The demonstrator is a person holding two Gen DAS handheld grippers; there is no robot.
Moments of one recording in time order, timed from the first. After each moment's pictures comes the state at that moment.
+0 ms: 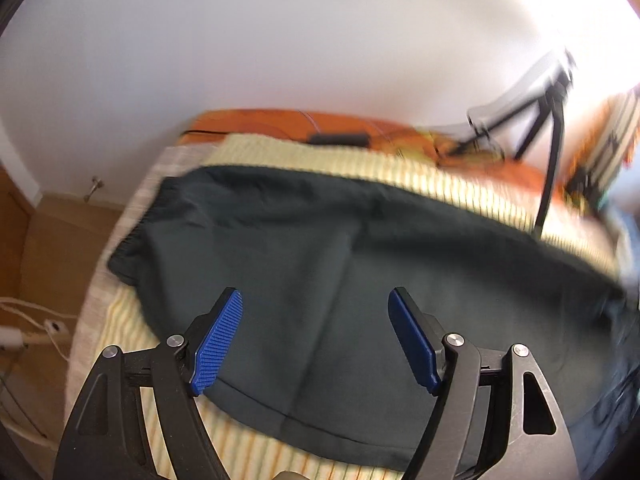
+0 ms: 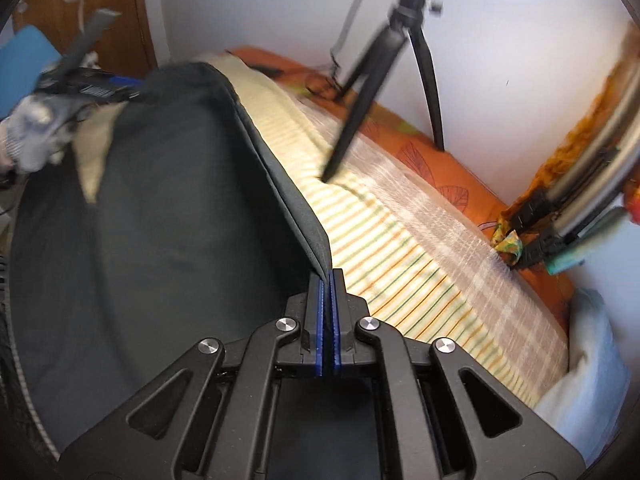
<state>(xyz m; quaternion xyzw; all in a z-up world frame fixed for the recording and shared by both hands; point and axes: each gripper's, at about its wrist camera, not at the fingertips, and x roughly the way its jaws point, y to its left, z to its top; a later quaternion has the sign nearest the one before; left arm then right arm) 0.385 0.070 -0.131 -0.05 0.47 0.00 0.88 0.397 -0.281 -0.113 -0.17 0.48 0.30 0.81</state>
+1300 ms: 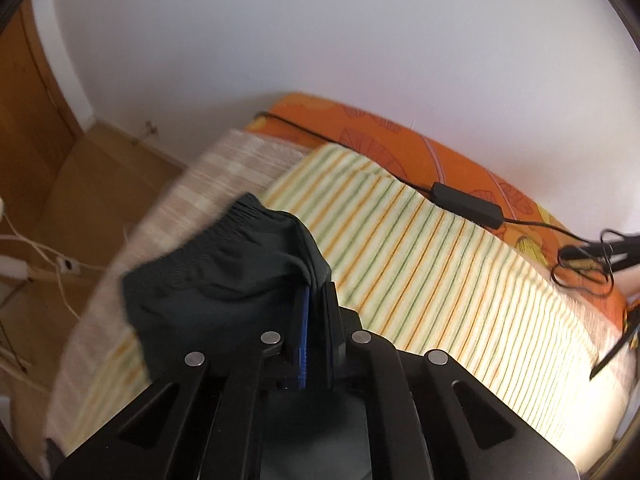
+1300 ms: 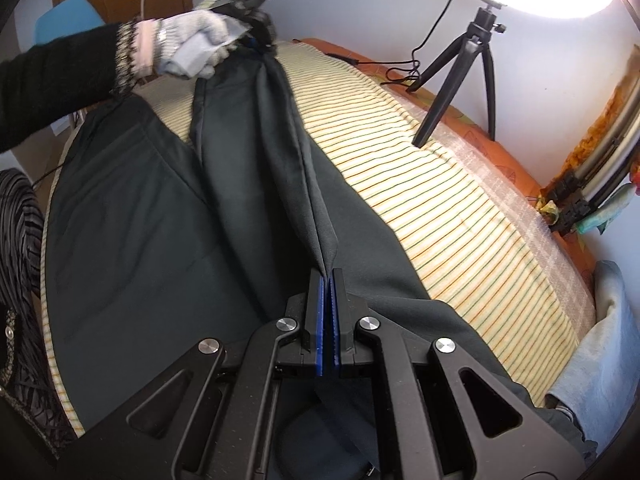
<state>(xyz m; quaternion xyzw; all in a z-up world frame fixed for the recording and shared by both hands) 0.441 0.122 -0.165 -0.12 0.49 0.15 0.85 0.306 -0.264 -0.114 -0.18 0.47 0.34 0.79</state>
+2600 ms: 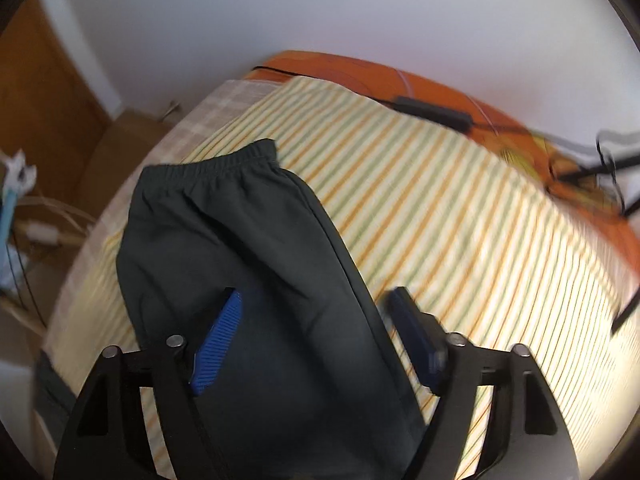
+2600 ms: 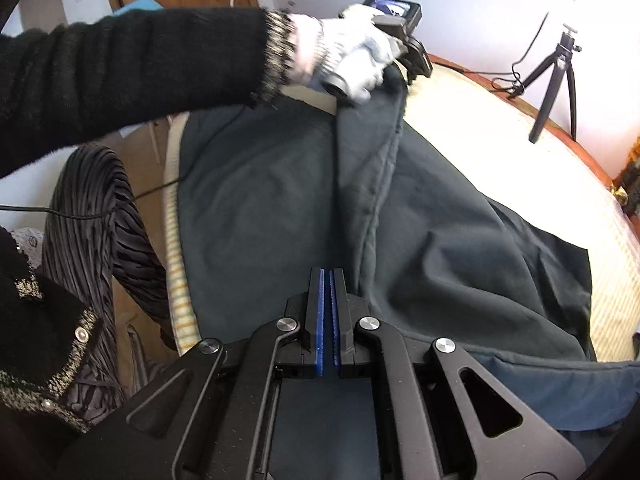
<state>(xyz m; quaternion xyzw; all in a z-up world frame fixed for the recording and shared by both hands) 0.435 0.053 -0.182 -0.10 0.53 0.20 0.82 0.170 -0.218 -0.092 -0.12 0.46 0.45 0.76</state>
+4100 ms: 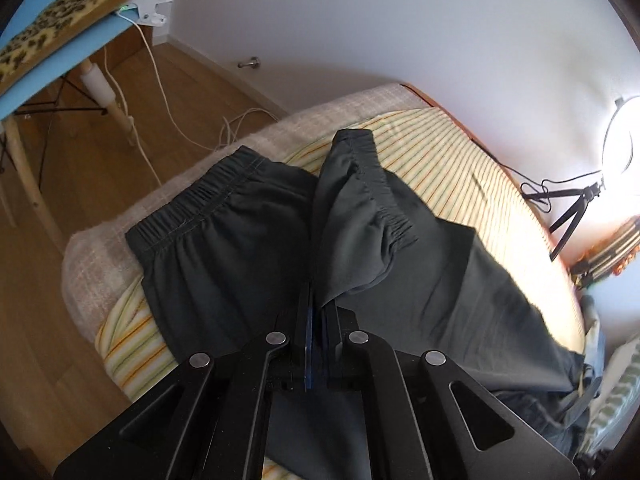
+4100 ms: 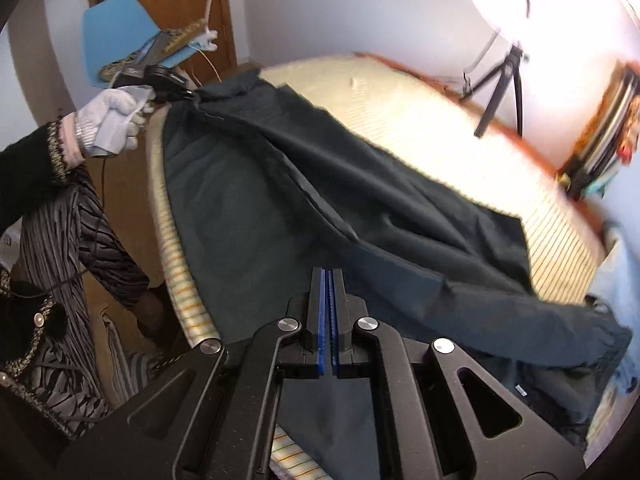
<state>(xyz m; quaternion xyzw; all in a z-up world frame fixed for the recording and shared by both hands) 0.146 0.207 -0.175 -0.28 0.43 0.15 0.84 0.144 -0.249 -0.064 -0.15 0.47 0.37 0.79</state>
